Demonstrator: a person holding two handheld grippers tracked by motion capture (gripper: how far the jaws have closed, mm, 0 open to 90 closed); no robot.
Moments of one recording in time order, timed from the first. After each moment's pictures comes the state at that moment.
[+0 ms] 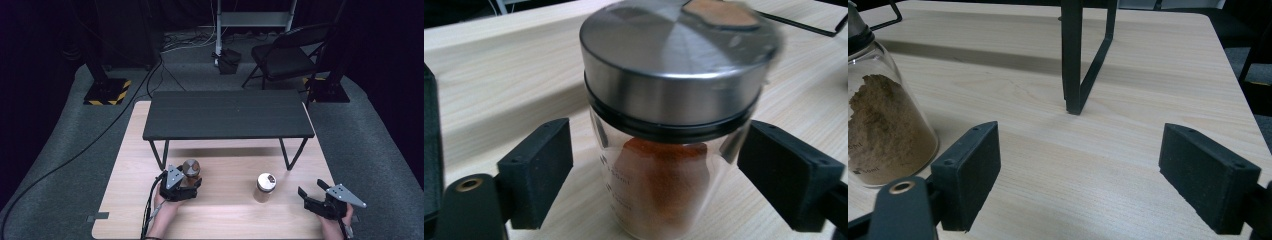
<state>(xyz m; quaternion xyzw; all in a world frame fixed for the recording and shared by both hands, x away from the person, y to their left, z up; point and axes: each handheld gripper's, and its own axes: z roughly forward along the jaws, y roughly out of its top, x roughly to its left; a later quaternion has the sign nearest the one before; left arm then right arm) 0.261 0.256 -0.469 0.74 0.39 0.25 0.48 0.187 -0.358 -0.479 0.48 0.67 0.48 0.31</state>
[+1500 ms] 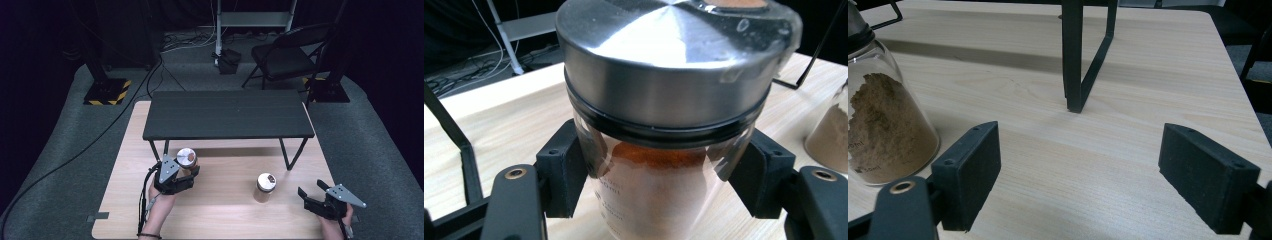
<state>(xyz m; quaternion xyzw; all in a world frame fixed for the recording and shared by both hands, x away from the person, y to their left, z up) 0.247 0.263 -0.409 0.73 0.36 0.28 0.51 0.187 -0.358 -0.479 0.48 0.67 0.48 0.31</state>
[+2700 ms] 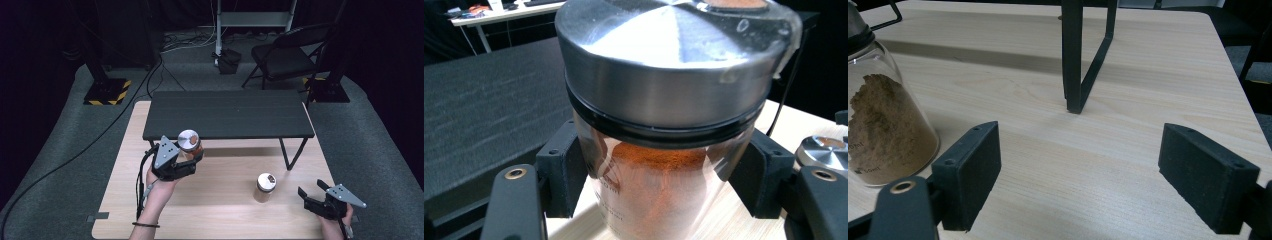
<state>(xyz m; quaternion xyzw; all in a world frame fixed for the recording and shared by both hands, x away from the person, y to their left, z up) 0.250 0.260 -0.345 0.72 0.32 0.29 0.54 0.187 -0.357 -0.479 0.48 0.67 0.48 0.31</state>
